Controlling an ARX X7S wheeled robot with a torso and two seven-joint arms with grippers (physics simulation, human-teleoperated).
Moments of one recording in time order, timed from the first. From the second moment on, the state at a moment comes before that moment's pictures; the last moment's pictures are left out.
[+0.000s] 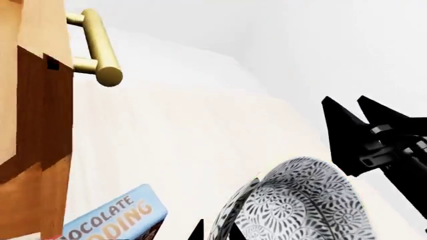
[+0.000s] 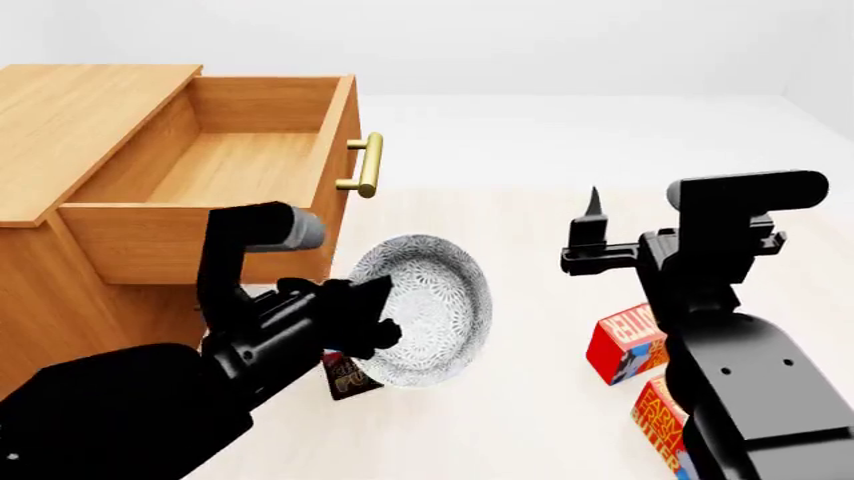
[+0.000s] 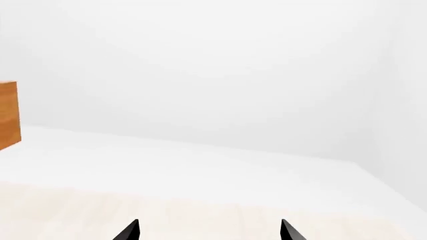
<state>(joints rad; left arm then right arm) -0.68 -0.58 0.32 0.44 -1.71 -0.83 -0.68 0.56 0.31 -0.04 -0.40 0.24 0.87 0.11</state>
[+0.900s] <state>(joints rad) -1.34 -0.57 0.37 -0.10 -1.73 -0.83 -0.90 0.47 0.32 -0.08 -0.45 0.25 0.80 0.11</state>
